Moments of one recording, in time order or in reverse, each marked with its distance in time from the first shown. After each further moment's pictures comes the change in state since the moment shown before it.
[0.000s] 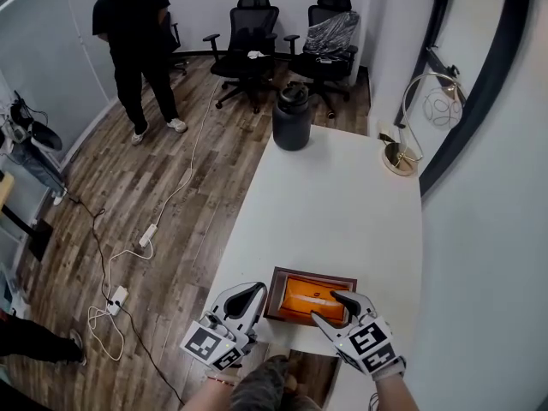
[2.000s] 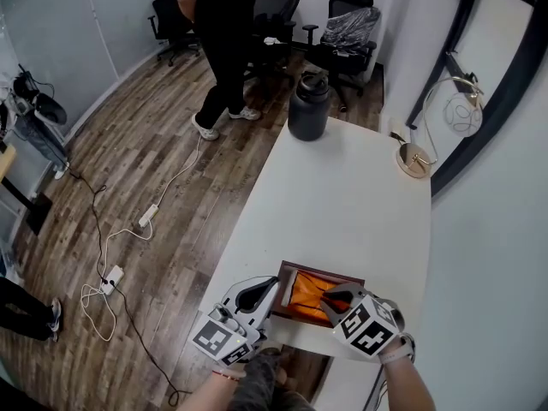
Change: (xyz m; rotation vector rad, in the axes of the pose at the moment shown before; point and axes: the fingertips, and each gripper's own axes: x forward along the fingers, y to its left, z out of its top) left arm 0.011 -0.002 -0.009 -0.020 -0.014 -0.006; right arm 0.031 -0.003 -0.015 -0.308 0.353 0.144
